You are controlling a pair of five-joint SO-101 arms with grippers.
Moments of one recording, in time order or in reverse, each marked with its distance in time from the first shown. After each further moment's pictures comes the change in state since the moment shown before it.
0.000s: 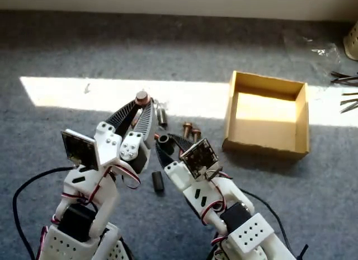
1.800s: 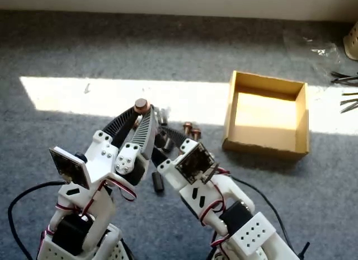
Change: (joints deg) left arm 2.9 -7.6 0.0 3.2 0.0; right arm -3.4 0.0 -7.0 0.0 5.8
